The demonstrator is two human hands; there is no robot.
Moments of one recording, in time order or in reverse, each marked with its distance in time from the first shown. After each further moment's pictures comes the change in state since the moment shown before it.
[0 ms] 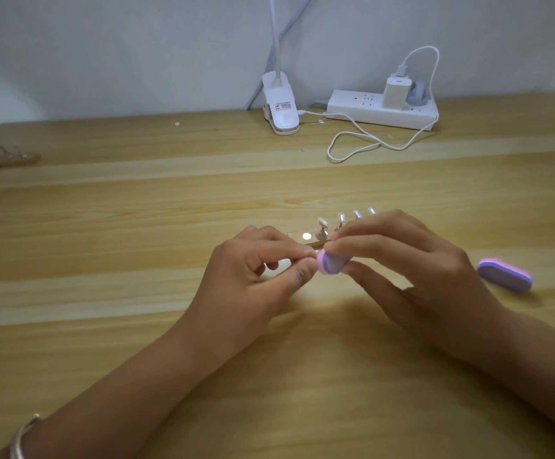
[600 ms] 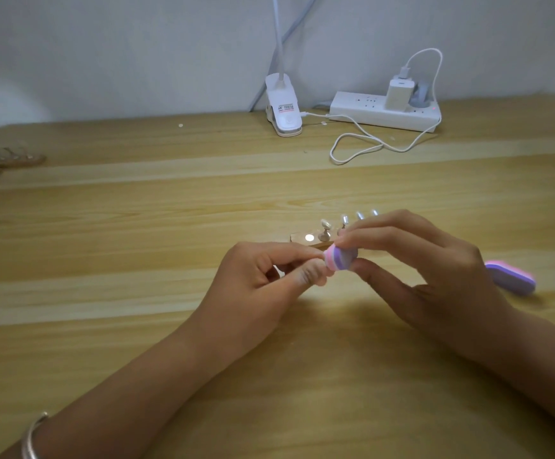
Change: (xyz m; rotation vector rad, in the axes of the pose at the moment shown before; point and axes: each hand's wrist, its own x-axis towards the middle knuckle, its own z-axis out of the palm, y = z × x) left_hand -0.001 0.000 0.002 -0.159 -0.072 -0.063; right_hand 0.001 -0.001 -0.006 0.062 0.031 0.052
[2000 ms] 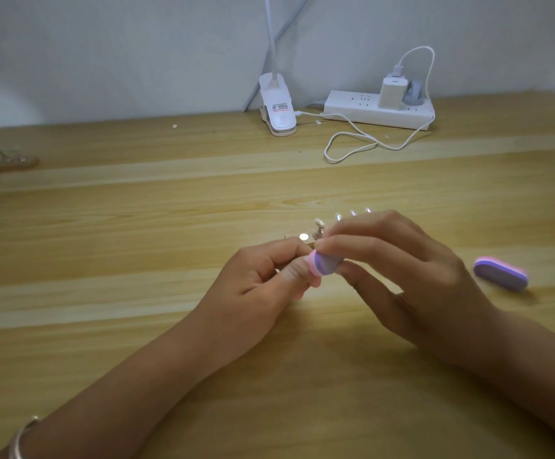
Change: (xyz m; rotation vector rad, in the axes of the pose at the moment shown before) left_hand 0.001 0.009 0.000 -0.032 -0.132 -0.013; right_hand 0.001 -0.002 0.006 -0.077 -0.005 -0.120
